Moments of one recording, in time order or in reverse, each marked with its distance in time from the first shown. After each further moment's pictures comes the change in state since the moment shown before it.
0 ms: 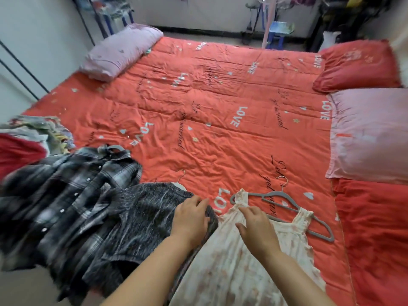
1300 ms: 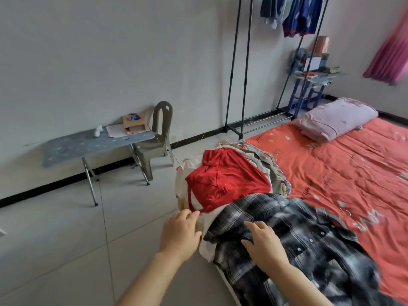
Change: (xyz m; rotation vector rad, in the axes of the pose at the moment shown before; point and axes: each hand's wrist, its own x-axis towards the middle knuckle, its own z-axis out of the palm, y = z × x) left_hand -0.373 -0.700 -0.212 -0.039 0.327 -0.689; right_hand -0.033 -0.752 0.290 -0.225 -0.311 -0.632
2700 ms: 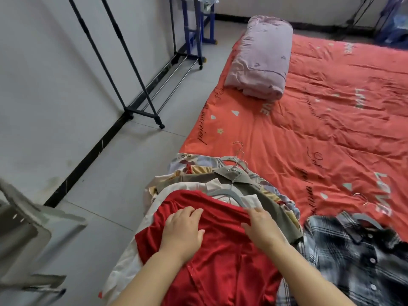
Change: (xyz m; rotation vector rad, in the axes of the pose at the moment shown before) left_hand 0.646 0.019 0.137 0.080 -0.424 0.635; right_hand 0.538 0.164 0.033 0.256 0.066 0.676
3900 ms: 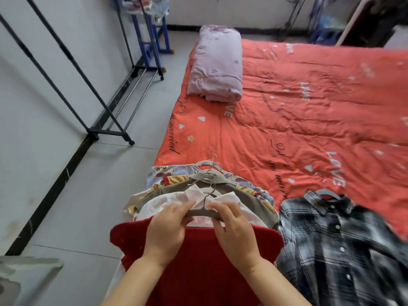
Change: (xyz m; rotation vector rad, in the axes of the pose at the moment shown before) left_hand 0.000 0.001 -0.034 -0.357 0.340 0.308; right_hand -0.062 -0.072 -0.019 0.331 0.800 -0.380
